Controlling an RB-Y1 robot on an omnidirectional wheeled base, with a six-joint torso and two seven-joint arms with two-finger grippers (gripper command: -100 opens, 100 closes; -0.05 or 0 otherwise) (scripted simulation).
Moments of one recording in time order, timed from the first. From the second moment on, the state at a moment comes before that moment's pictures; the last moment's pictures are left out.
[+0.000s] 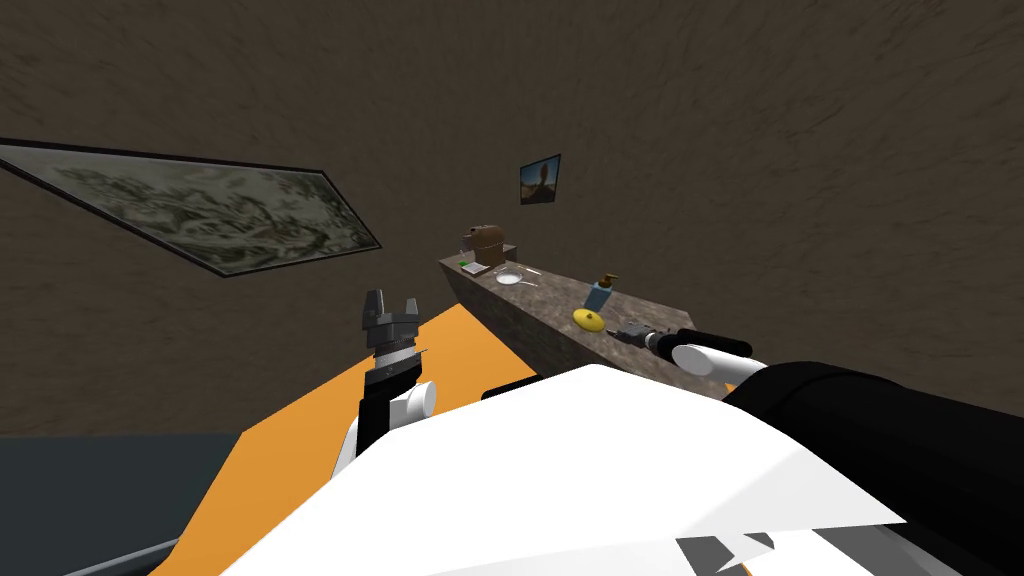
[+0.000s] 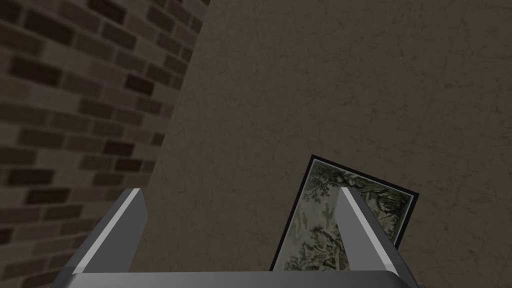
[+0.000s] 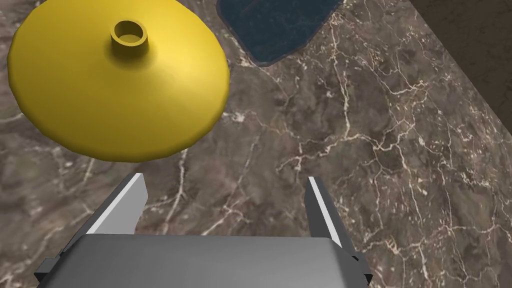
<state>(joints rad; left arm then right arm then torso) 0.45 0.00 -0.01 -2.27 -0.07 -0.38 0.15 0.72 -0.54 -0.55 -1.97 -0.93 0.68 -0.99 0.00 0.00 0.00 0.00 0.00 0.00</state>
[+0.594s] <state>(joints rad) 0.45 0.00 -0.01 -2.27 -0.07 -0.38 0.15 0.75 -0.58 -0.62 -1.96 -1.04 0.85 -1.12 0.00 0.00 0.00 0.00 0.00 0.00</state>
